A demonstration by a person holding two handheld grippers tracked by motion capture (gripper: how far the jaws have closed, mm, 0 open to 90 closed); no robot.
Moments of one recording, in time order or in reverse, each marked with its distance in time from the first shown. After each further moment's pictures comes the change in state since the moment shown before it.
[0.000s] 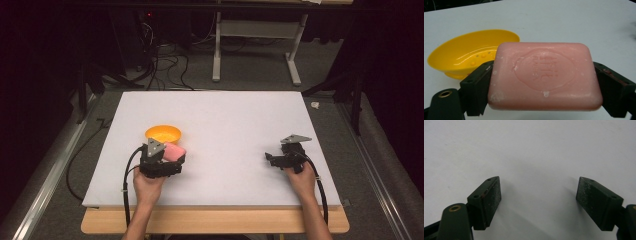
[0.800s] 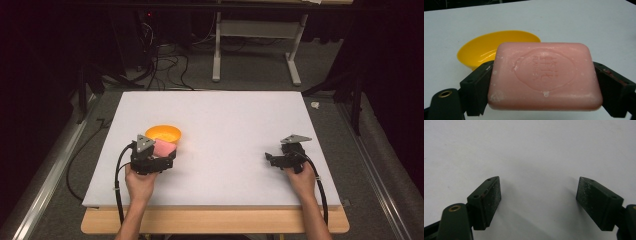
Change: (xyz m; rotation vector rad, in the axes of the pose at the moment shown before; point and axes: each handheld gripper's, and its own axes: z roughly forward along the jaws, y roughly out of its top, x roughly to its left) left arm 0.023 0.002 -0.006 -0.011 0.047 -0.057; right arm 0.000 0.000 0.000 0.000 -0.001 0.000
